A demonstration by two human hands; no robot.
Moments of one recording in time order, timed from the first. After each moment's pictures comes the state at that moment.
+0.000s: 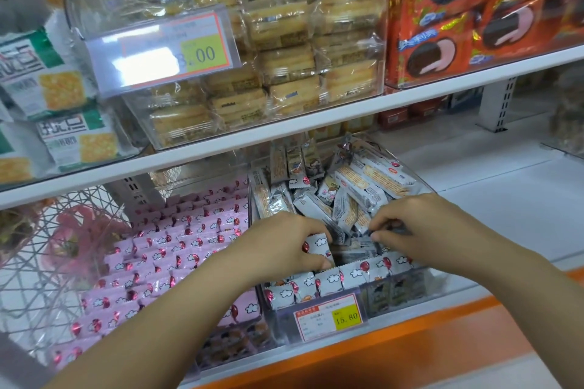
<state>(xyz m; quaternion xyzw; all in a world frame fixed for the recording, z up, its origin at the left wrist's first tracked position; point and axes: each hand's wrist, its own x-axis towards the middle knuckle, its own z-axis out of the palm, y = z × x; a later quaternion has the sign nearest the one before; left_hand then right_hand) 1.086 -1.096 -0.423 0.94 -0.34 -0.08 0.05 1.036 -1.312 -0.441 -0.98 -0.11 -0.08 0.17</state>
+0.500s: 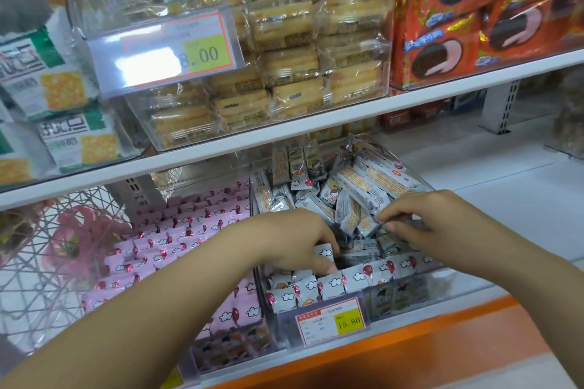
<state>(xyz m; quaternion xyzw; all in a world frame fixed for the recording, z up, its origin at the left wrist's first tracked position) 1.092 -1.114 -0.399 0.90 -0.37 -0.20 -0.06 1.032 -1.321 -0.439 -0.95 -0.09 -0.10 0.27</state>
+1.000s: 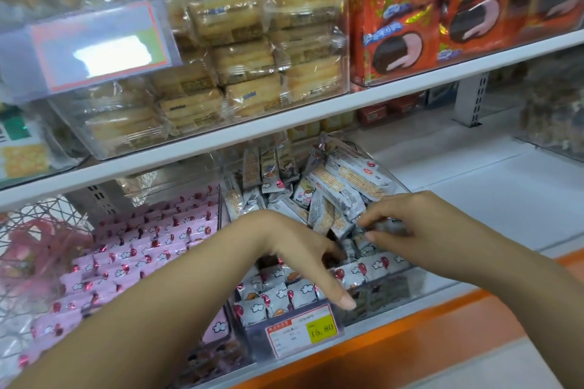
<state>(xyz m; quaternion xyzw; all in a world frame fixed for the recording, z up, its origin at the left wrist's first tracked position) 1.109 -1.161 -0.410 0.83 -0.35 -0.42 -0.08 1.027 -1.332 -0.440 -0.95 -0.11 -0.09 0.28</state>
